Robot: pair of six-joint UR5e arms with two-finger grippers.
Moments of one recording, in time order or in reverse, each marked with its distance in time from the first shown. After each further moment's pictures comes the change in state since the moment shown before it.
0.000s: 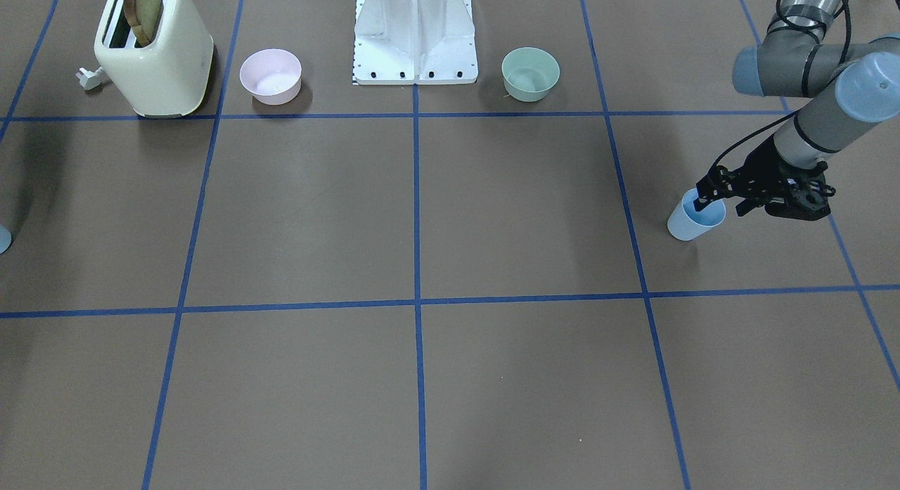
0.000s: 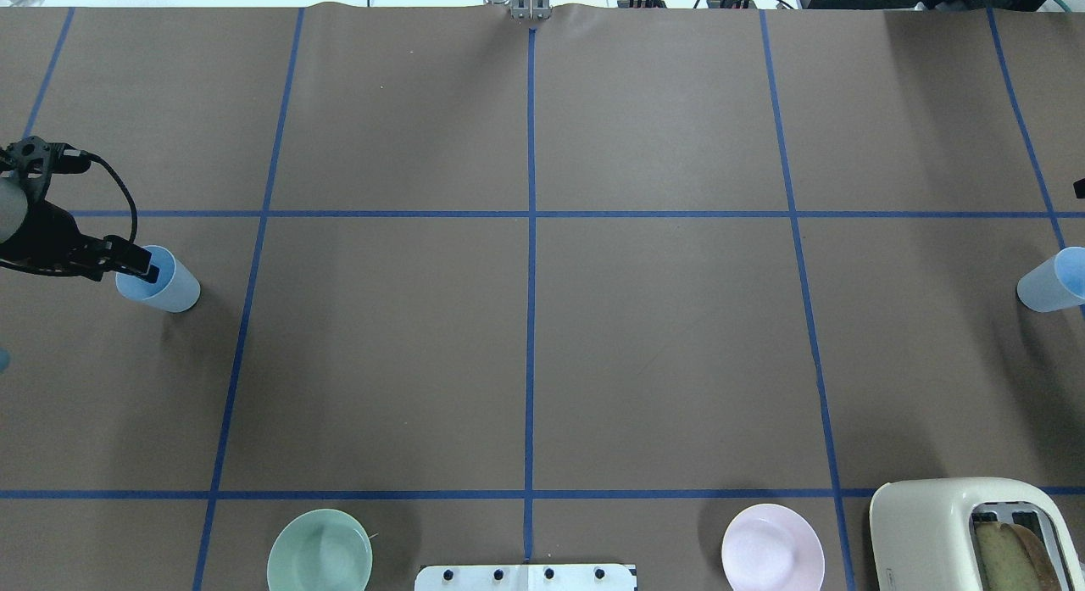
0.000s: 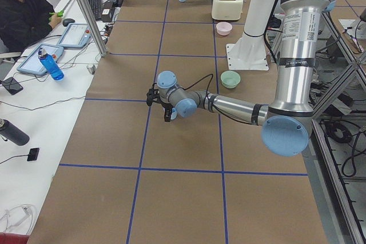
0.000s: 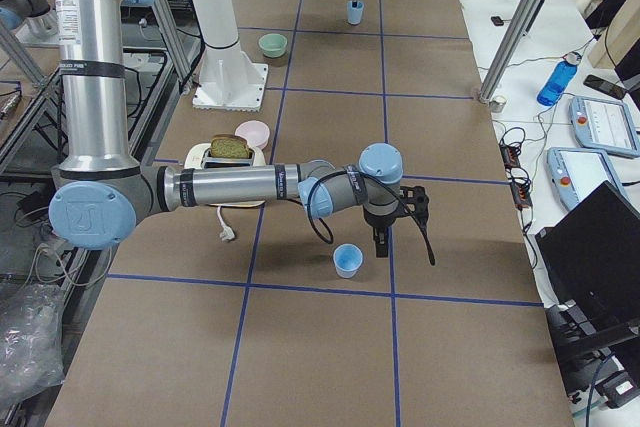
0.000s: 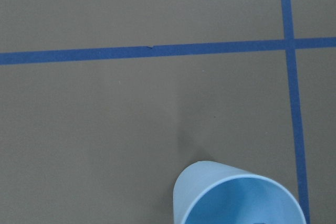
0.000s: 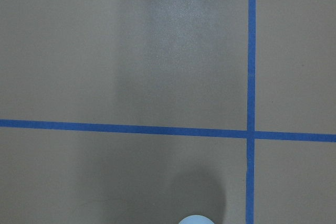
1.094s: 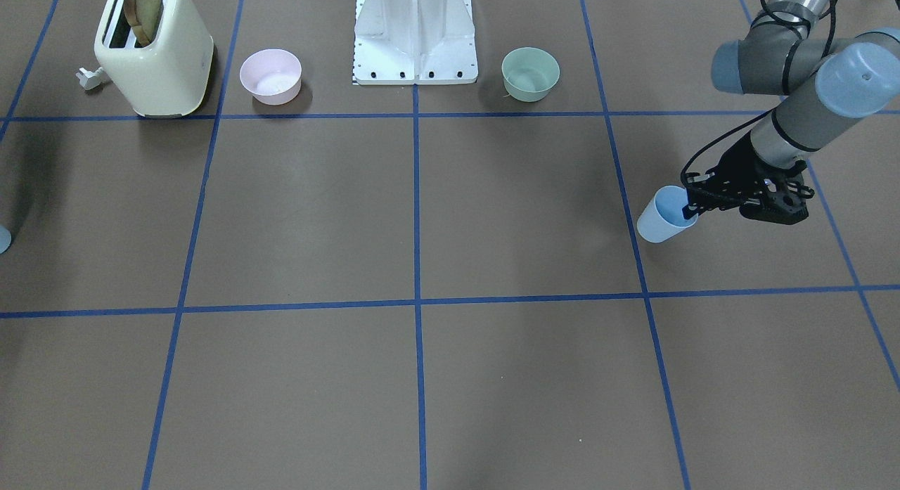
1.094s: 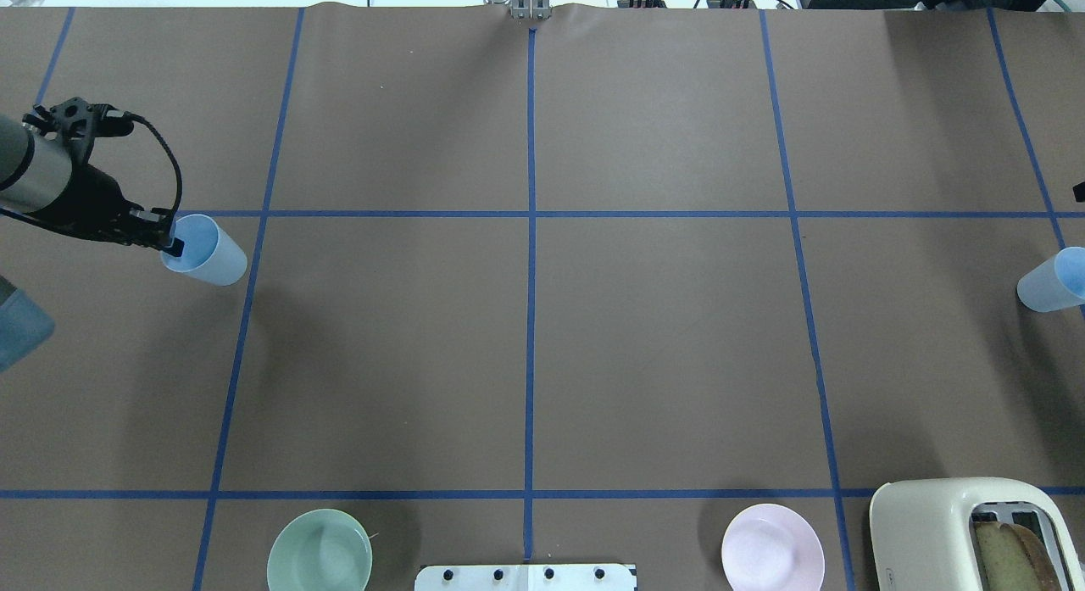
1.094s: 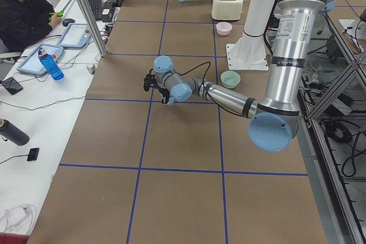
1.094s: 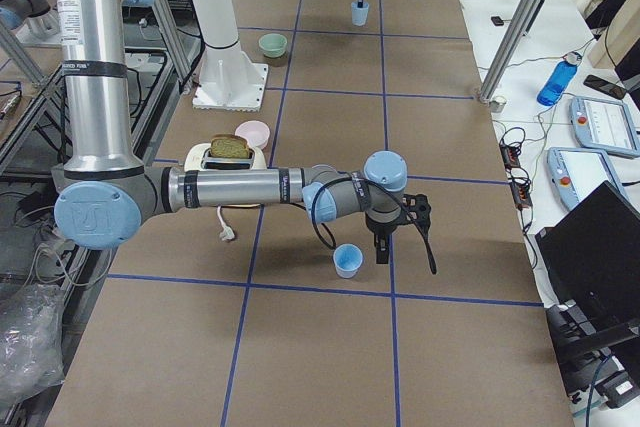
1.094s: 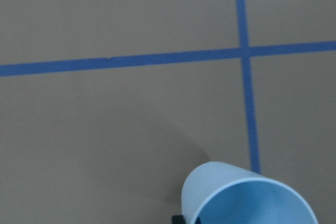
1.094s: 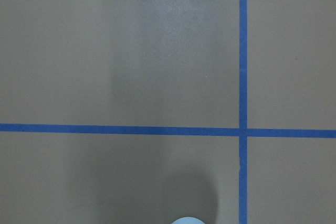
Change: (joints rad) left arm 0.005 -0.161 -0.077 0.182 -0.016 -0.061; right arm -0.001 0.012 -0.056 -0.003 -0.002 -0.002
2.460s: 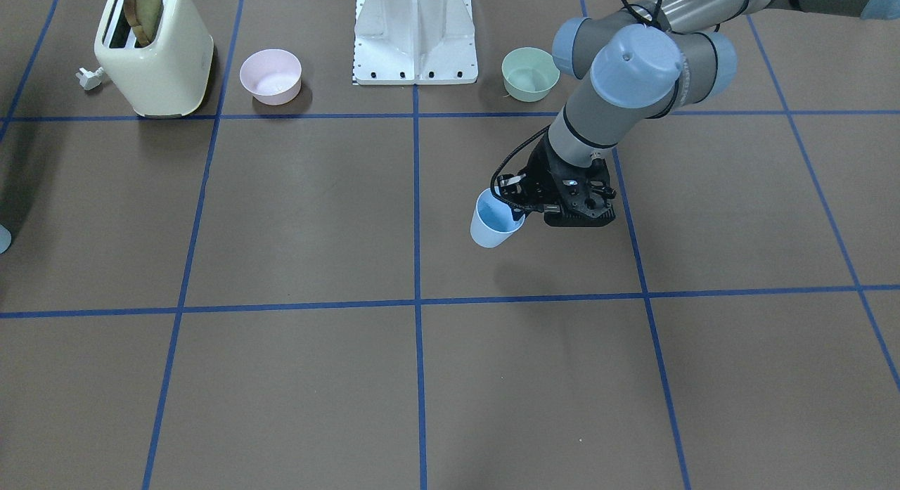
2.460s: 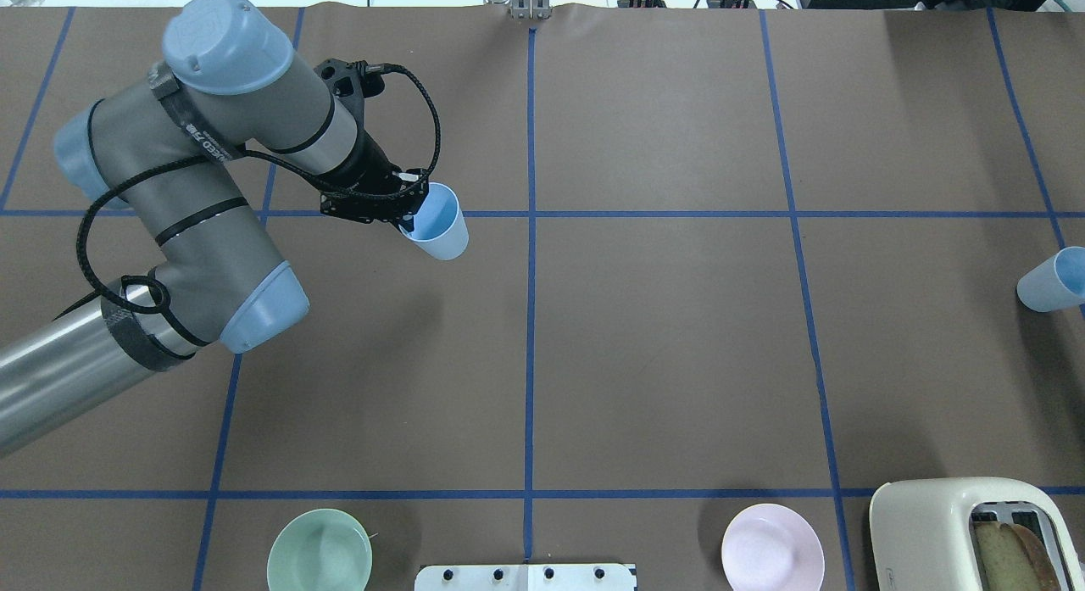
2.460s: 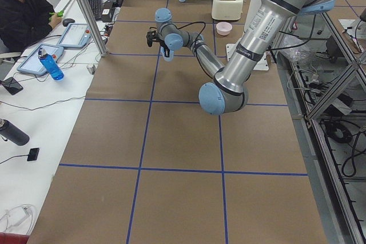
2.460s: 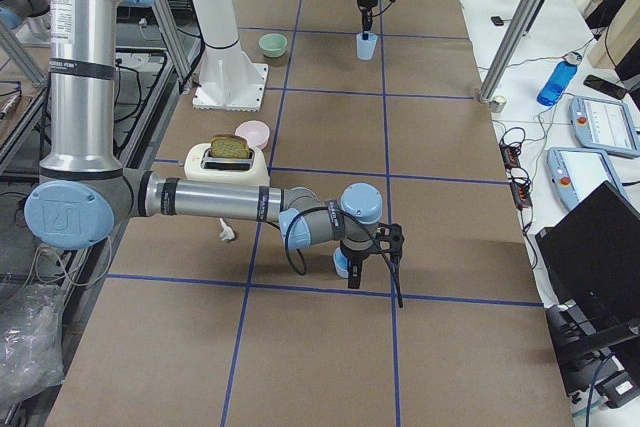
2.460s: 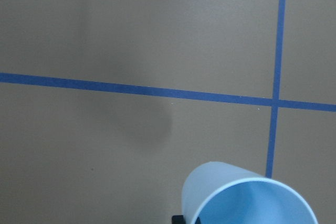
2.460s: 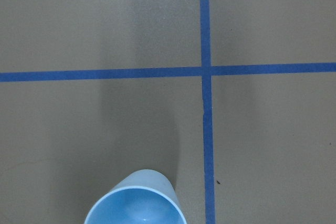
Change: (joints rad) left arm 0.213 -0.435 0.082 0.187 0.114 -0.358; right arm -0.029 -0.106 -0.024 0.060 0.009 0.002
